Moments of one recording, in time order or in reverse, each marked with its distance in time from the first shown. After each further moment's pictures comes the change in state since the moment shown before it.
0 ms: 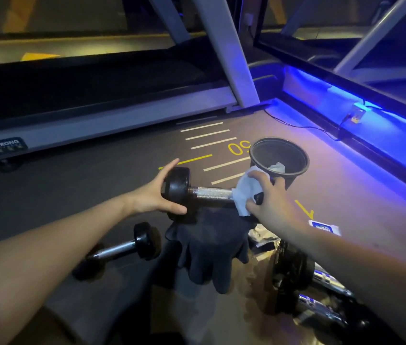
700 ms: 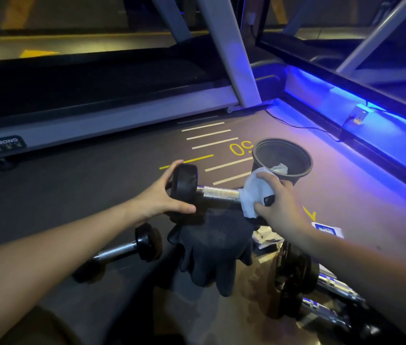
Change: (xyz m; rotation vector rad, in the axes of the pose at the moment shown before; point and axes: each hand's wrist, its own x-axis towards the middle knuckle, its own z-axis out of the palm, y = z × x) left_hand 0.007 -0.008 0.013 -0.249 0.120 0.046; right_hand 0.008 0.013 0.011 0.224 0.067 0.011
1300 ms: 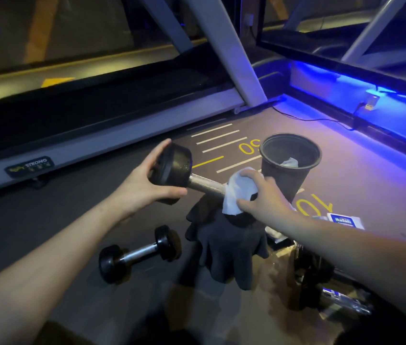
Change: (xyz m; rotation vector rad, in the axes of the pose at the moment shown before) left_hand -0.066 0.085 -0.017 0.147 0.206 0.115; right_hand -0.011 -0.039 0.014 0.048 -0.133 -0.038
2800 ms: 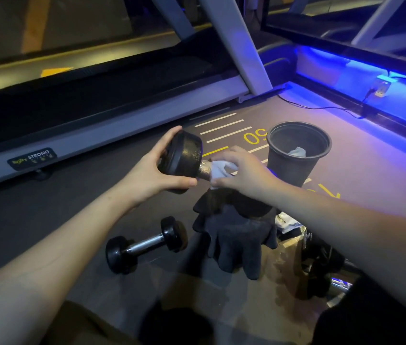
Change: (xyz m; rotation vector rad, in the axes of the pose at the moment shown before) left_hand 0.005 -0.002 -0.007 0.045 -0.058 0.033; right_hand 0.040 -0.049 0.020 0.093 -0.054 -0.334
